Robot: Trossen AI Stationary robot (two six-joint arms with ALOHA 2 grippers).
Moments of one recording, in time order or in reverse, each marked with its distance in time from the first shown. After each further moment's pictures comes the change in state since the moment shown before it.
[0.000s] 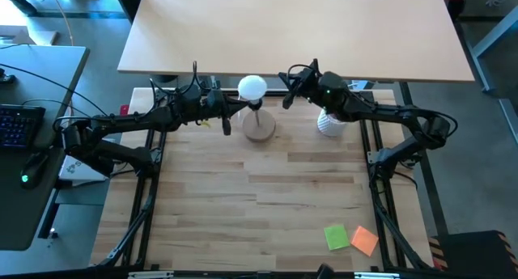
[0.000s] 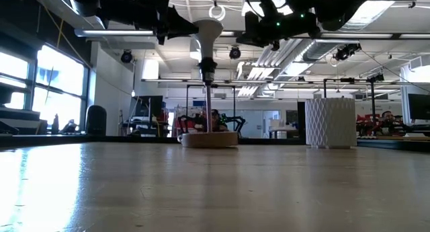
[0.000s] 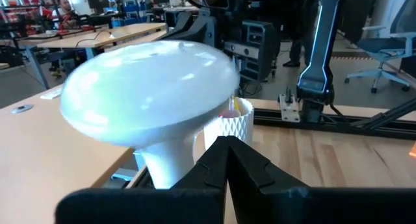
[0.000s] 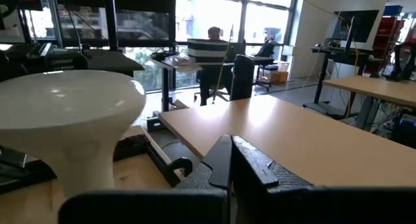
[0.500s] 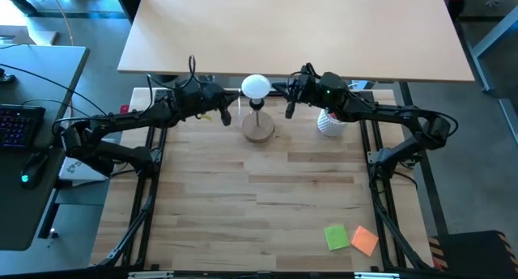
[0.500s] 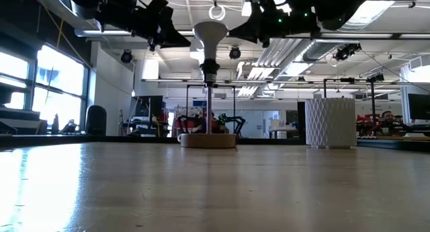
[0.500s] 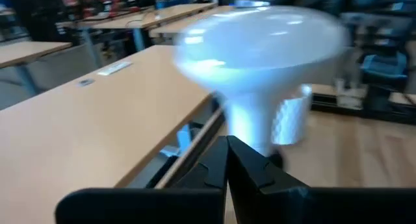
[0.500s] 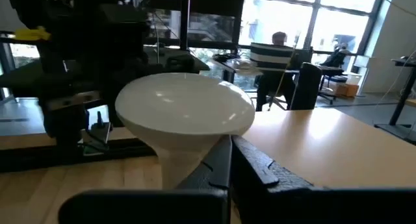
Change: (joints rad) left arm 0.081 -0.005 0.001 -0.067 -0.103 0.026; right arm -0.001 -0.005 0.002 -0.012 -0.272 -0.033
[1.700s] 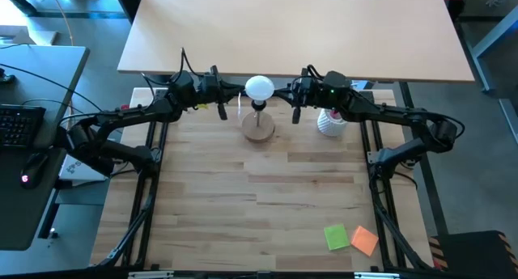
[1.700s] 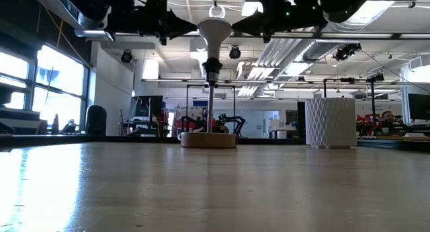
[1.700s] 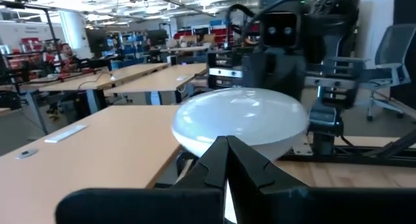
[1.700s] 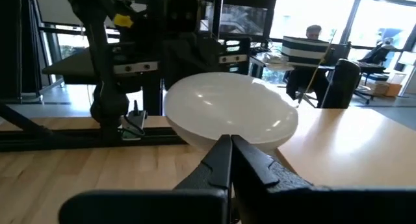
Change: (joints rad) left arm 0.112 0.076 0.000 0.303 0.351 -0.026; right arm 0.011 -0.072 0.002 -0.128 -0.120 -0.019
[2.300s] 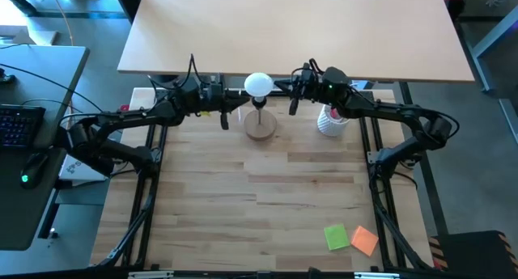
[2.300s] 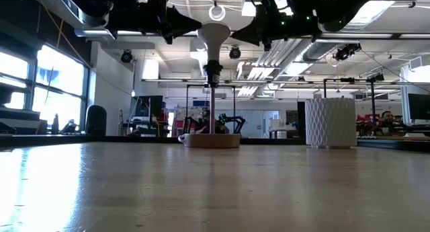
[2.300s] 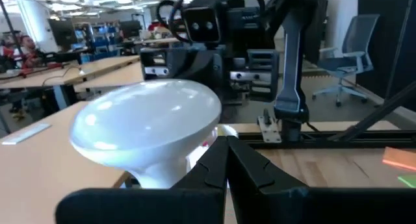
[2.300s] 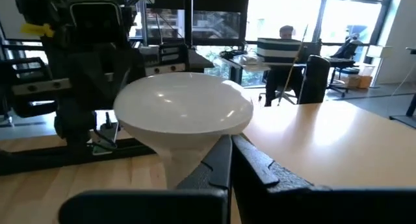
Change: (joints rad) left arm -0.084 0.001 0.000 -0.046 0.012 0.024; right arm -0.058 0.067 0.001 0.102 0.026 0.063
